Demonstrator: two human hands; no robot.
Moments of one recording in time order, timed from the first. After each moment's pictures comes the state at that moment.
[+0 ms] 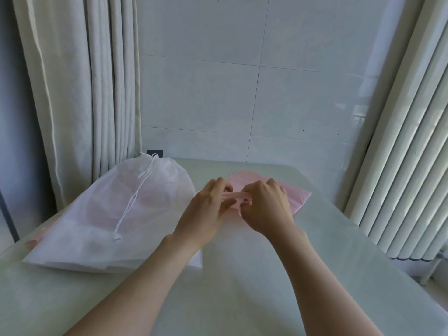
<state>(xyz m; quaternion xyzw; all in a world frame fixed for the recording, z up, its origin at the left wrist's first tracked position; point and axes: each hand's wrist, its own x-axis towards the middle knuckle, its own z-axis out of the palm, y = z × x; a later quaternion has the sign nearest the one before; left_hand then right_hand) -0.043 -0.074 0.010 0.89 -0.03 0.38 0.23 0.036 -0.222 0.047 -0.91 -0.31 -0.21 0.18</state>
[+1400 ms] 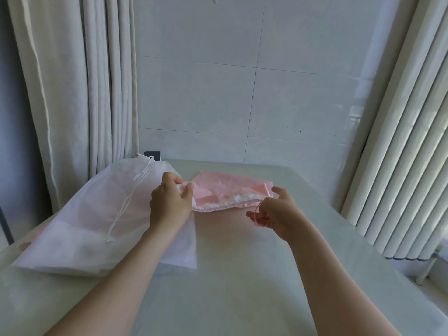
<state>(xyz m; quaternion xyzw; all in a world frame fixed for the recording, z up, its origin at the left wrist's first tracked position) -0.043 -0.027 0.014 0.81 0.27 0.41 0.32 0.071 -0.244 0.036 -0.70 -0.06 0.17 0.69</state>
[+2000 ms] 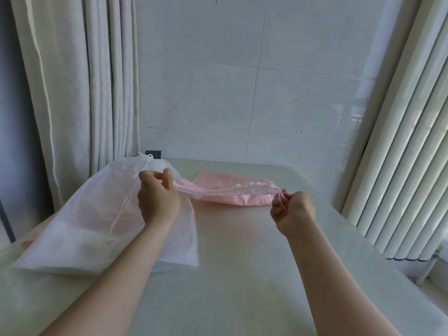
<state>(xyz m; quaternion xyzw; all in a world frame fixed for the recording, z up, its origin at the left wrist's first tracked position) -0.050 -0.021 0.025 0.68 0.34 0.51 0.40 0.076 -0.251 0.047 -0.46 0.14 0.12 0.87</state>
